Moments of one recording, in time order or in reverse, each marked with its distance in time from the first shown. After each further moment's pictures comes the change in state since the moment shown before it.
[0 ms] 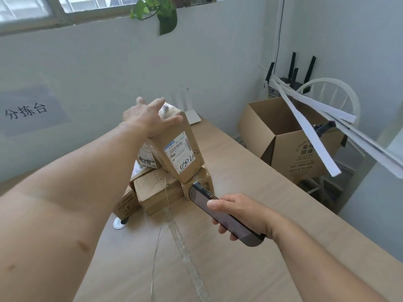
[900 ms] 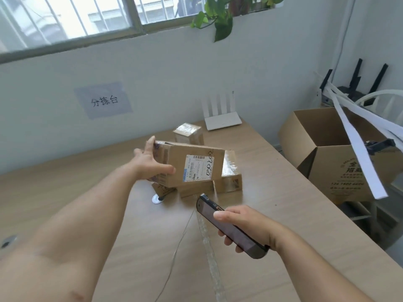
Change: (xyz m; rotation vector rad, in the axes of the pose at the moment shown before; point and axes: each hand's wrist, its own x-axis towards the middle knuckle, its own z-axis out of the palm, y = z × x) left_hand -0.140 -0.092 0.032 -0.607 -0.216 -0.386; right_hand -0.015 0.010 0.028 -0.051 -0.247 0.008
